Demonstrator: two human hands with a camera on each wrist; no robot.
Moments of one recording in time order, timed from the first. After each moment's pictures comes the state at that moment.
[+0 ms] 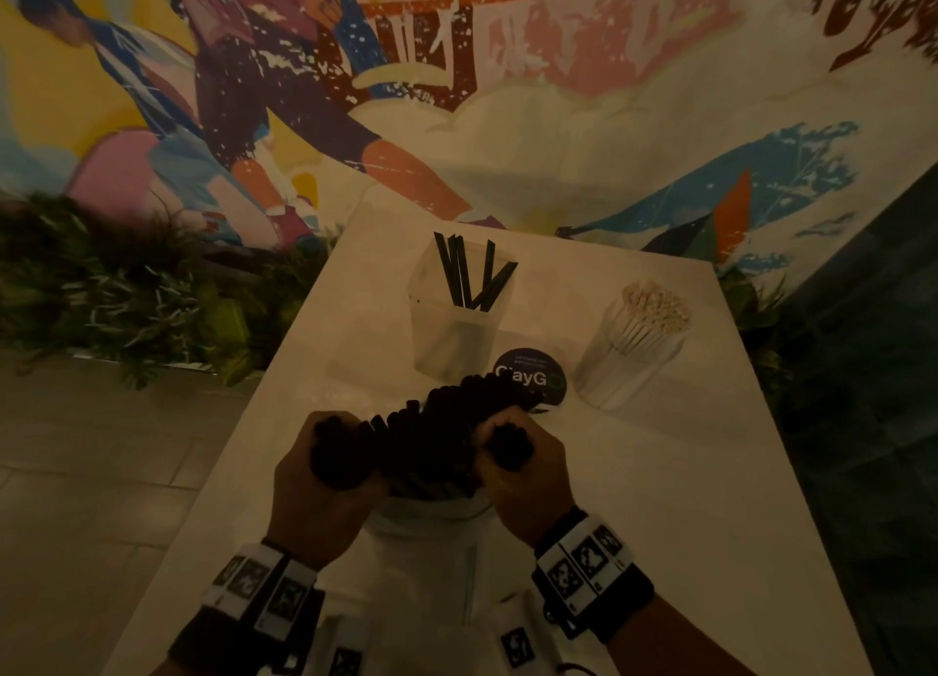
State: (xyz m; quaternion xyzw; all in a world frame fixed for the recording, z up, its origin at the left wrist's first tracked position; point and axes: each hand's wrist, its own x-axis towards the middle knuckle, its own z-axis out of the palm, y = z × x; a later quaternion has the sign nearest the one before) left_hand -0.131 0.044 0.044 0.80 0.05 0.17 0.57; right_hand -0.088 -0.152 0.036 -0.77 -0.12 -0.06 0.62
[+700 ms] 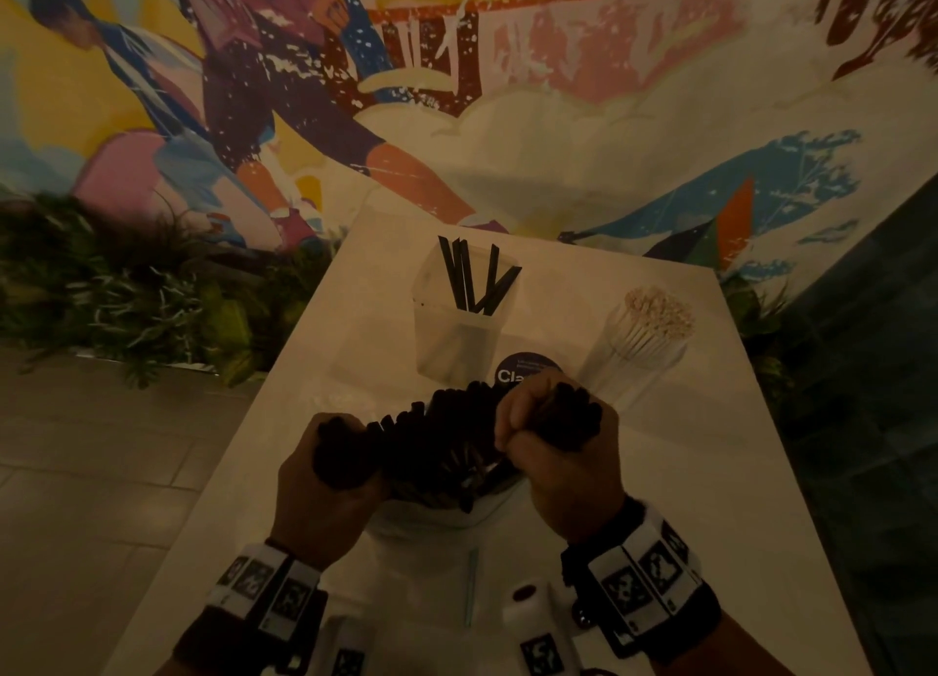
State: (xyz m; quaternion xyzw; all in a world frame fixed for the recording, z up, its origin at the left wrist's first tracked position) left_hand -0.127 0.048 0.035 0.80 0.03 0.19 0.57; right_hand -0.093 -0.153 0.123 -0.66 -0.18 -0.05 0.73
